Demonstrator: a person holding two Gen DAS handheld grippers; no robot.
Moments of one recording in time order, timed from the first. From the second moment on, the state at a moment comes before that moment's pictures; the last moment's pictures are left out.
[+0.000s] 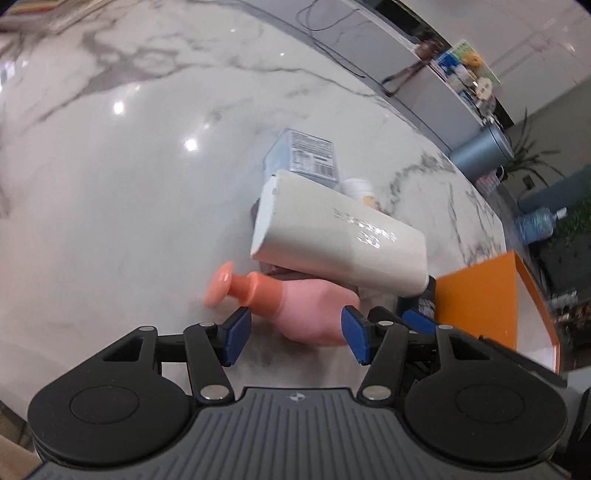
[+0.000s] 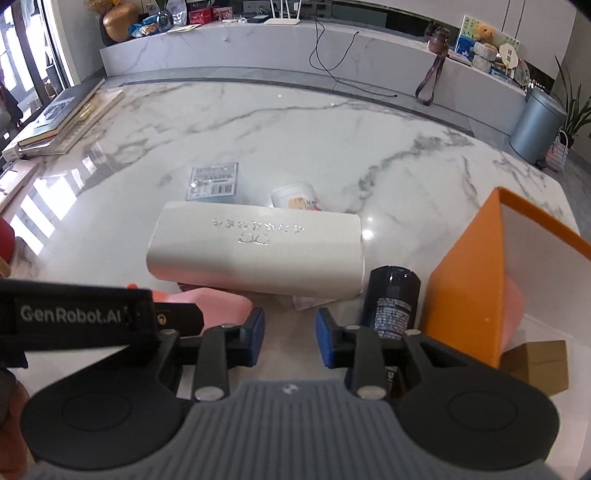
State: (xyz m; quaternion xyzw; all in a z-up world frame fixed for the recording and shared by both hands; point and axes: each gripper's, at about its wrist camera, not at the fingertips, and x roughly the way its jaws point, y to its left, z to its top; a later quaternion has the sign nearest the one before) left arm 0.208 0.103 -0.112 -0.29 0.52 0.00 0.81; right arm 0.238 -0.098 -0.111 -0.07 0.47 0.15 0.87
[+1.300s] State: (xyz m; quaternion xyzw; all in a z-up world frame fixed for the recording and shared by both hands) left arm 0.220 0.121 -0.111 -0.22 0.50 0.01 0.84; right arm 0.249 -0.070 -0.088 -0.17 0.46 0.25 0.83
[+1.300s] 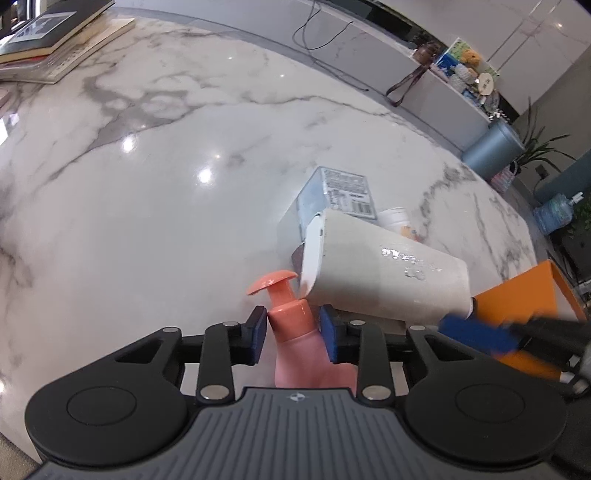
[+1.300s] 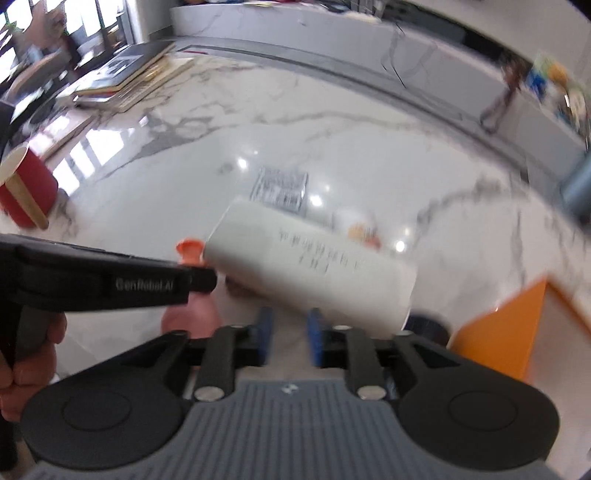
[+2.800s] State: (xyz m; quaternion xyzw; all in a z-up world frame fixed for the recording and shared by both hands) left arm 0.224 0.109 -0.114 -0.14 0.50 -0.01 0.85; right arm 0.302 -0.023 -0.131 -0.42 0.45 0.36 0.70
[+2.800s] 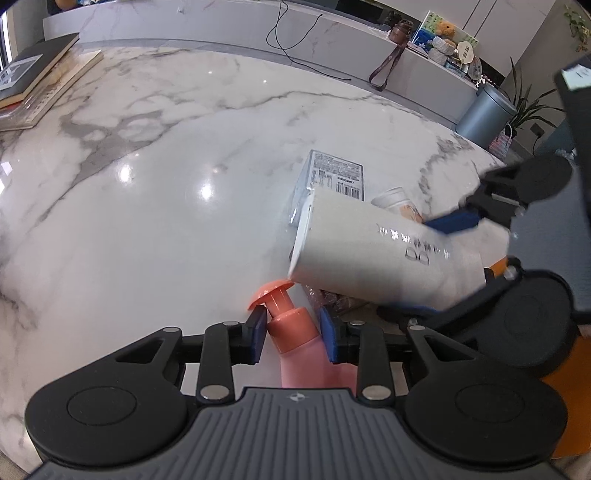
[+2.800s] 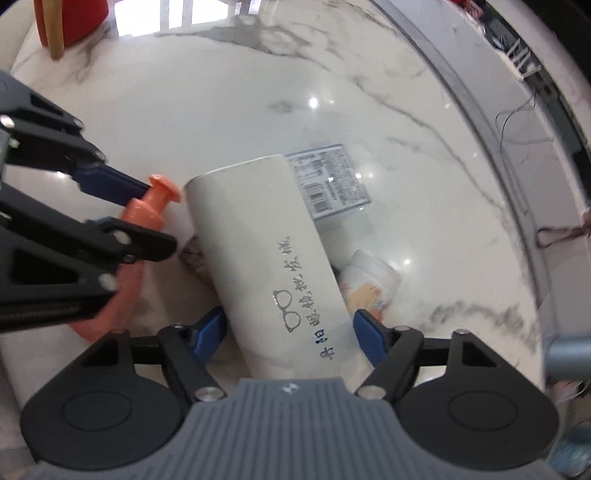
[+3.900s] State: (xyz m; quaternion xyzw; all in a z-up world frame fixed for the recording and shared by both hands) left arm 0.203 0.104 -0.102 -0.16 0.48 -0.05 0.86; right arm 0.245 -0.044 -0.134 -0.23 0.50 0.27 0.79
